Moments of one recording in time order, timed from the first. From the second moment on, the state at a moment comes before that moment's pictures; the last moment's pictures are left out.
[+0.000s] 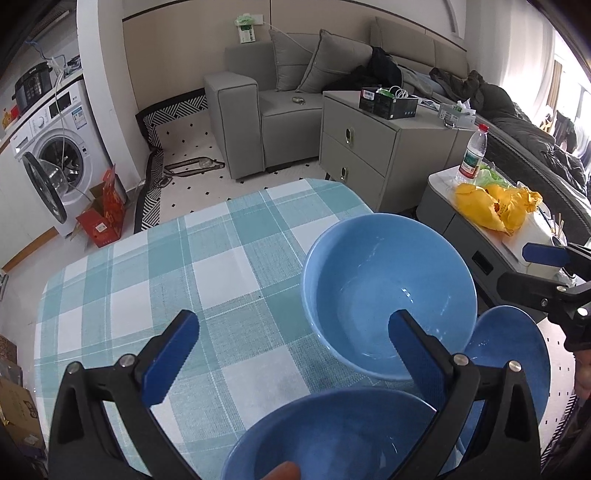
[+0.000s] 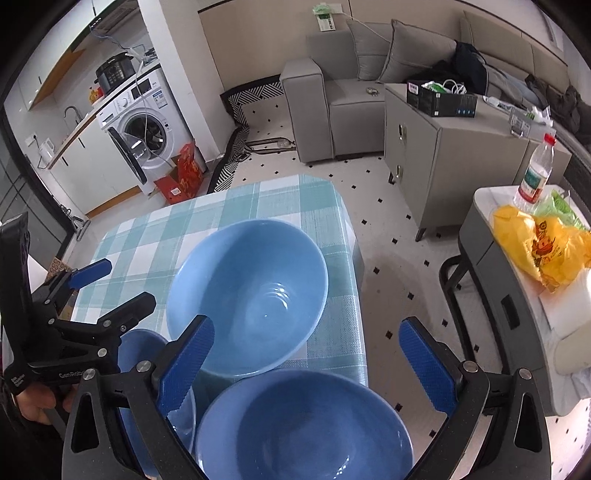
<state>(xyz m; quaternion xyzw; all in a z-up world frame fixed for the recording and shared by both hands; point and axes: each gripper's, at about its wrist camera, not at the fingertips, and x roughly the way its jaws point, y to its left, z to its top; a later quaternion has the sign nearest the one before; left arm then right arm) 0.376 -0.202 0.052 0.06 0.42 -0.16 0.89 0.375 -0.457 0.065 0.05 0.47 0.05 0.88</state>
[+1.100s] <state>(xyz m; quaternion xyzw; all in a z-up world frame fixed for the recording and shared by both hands) 0.404 -0.219 0.003 0.06 0.49 -0.19 0.85 0.411 -0.460 -0.003 0.06 0.53 0.06 0.84</state>
